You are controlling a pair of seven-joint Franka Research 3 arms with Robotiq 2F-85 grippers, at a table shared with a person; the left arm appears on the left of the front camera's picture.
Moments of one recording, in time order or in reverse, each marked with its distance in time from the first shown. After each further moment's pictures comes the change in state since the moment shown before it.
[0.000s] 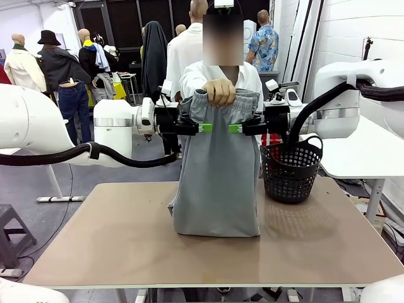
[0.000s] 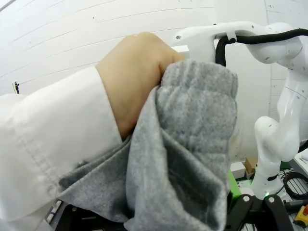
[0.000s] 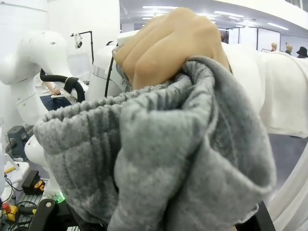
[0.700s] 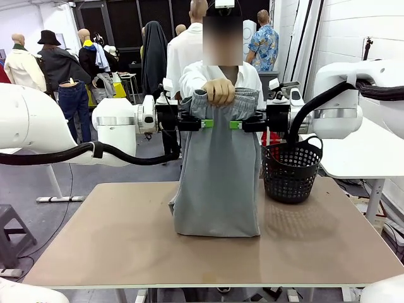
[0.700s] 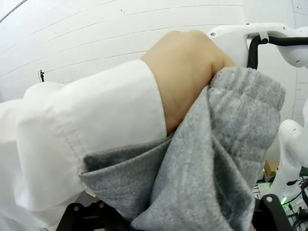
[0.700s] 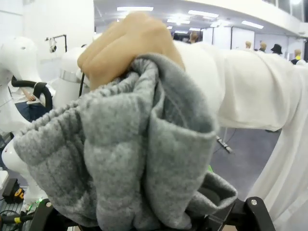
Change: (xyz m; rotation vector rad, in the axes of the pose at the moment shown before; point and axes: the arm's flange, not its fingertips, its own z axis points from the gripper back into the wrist) left arm 0.001 0.011 0.004 0.150 0.023 0.018; right arm 0.001 -0.013 0.010 -0.148 -0.023 0.012
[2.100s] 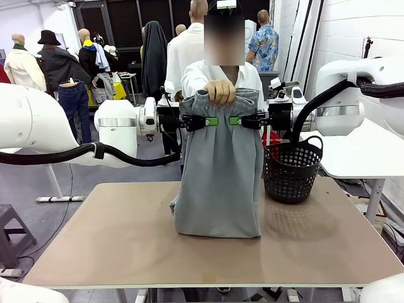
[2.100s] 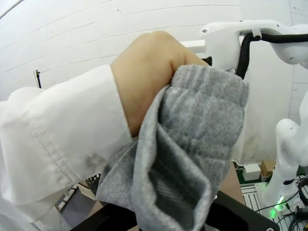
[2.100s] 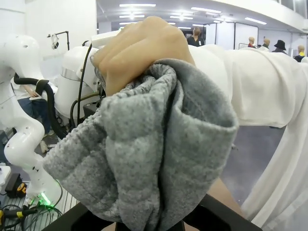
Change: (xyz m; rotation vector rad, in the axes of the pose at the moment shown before) left arm -0.008 0.000 -0.005 -0.034 -0.002 0.007; right arm 0.001 -0.012 0.007 0.022 0.040 -0.007
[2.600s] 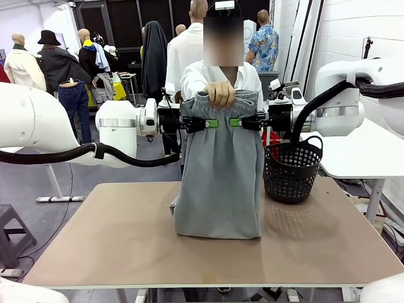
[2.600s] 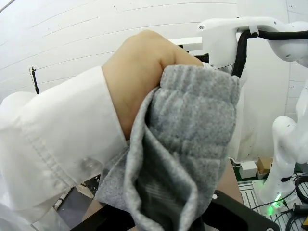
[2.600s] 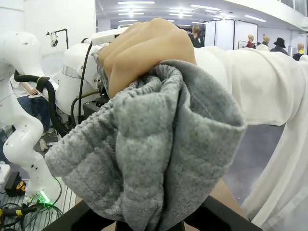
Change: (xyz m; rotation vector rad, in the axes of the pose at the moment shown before) left arm -0.003 0.004 0.000 -0.013 0.014 0.007; right arm -0.003 -0.001 0.000 -0.004 0.008 -0.002
